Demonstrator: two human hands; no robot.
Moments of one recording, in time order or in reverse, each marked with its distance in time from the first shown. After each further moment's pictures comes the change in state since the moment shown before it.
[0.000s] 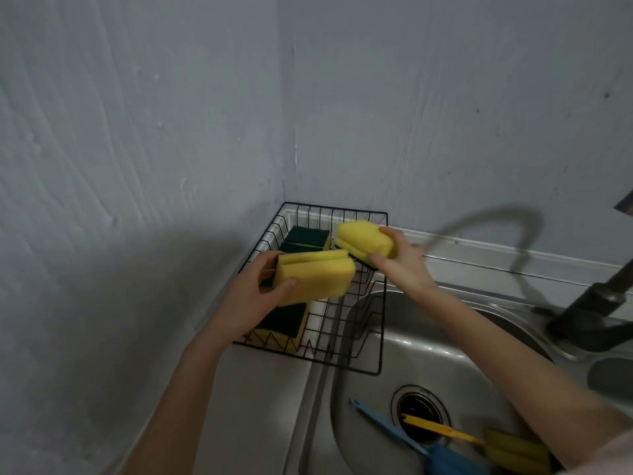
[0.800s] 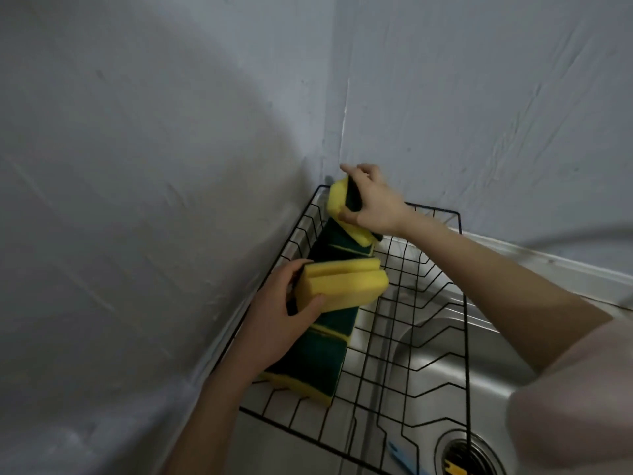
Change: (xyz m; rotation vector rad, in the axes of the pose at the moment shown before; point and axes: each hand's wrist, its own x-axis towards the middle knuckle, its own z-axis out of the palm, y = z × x) left_hand 0.062 -0.069 0.004 -0.107 0.015 -0.113; right_hand 0.157 -0.071 0.087 -0.464 -0.314 -0.409
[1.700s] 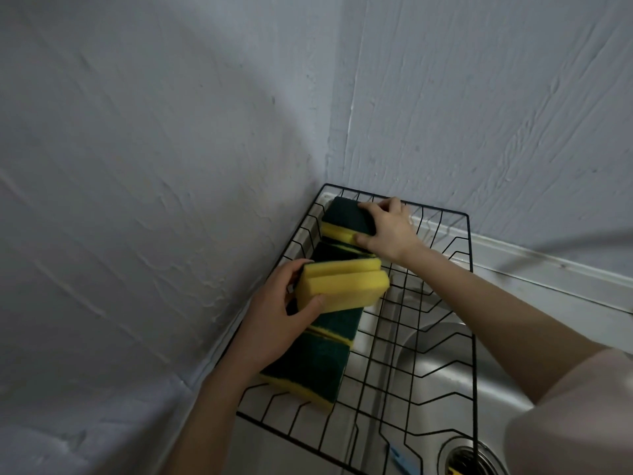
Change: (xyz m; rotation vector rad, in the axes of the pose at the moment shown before) left_hand 0.007 -0.004 -0.001 -0.002 0.003 0.035; right_hand -0.010 0.031 0.031 -0.096 0.047 0.147
